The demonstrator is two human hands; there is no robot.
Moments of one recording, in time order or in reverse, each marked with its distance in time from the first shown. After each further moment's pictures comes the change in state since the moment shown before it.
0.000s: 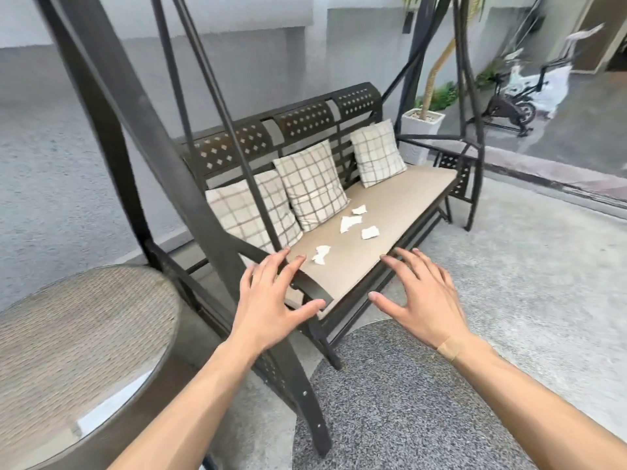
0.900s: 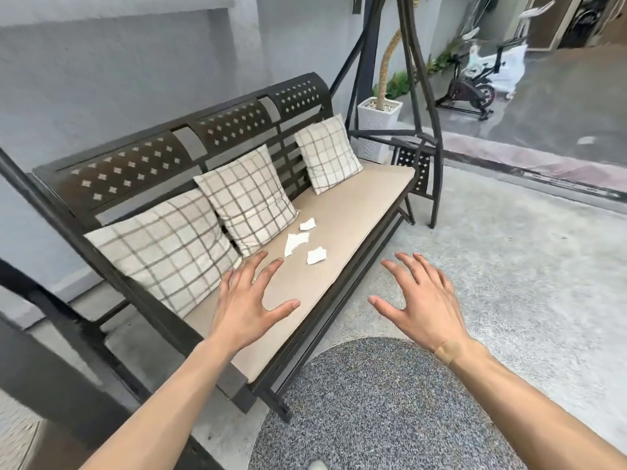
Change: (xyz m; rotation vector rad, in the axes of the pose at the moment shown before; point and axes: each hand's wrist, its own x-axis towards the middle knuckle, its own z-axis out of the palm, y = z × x) left_hand 0.243 0.062 0.176 0.050 -0.126 0.042; right_hand 0.147 0.249 0.025 -0.034 -0.047 0.145
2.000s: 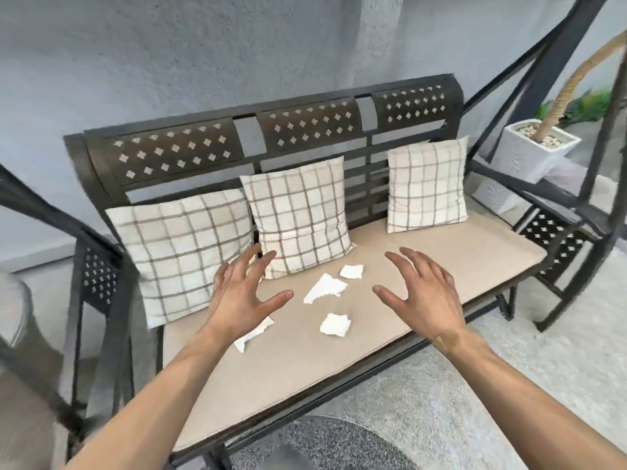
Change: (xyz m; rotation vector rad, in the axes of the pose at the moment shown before) left_hand 0.277 -0.027 0.098 0.055 0.136 -0.526; right_hand 0.430 0.120 0.120 0.113 -0.137 -0.425
